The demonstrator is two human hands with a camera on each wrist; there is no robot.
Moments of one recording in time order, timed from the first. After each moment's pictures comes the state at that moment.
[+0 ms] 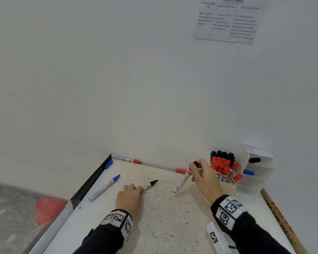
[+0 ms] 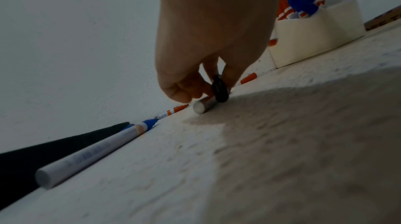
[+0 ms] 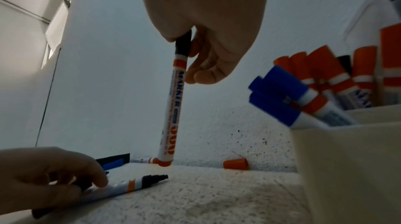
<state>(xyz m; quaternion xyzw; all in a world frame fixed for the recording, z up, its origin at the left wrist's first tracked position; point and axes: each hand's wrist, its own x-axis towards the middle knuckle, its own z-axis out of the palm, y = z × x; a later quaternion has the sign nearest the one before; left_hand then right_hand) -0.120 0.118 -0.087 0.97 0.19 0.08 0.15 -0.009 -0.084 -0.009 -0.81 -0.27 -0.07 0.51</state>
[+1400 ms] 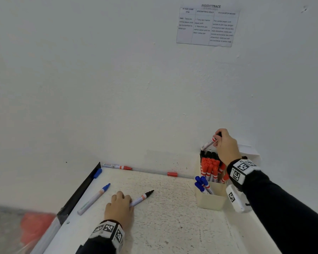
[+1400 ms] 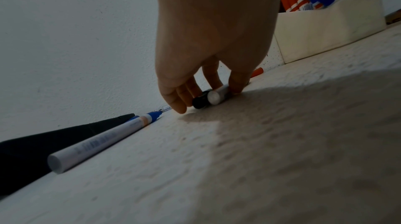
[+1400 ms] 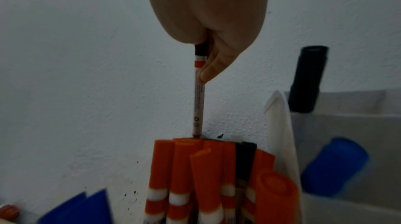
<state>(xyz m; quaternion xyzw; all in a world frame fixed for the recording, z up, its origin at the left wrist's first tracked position) -0.118 0.119 -0.085 0.97 0.19 0.06 0.14 0.079 -0.139 0.068 -0.86 -0.18 -0.22 0.42</state>
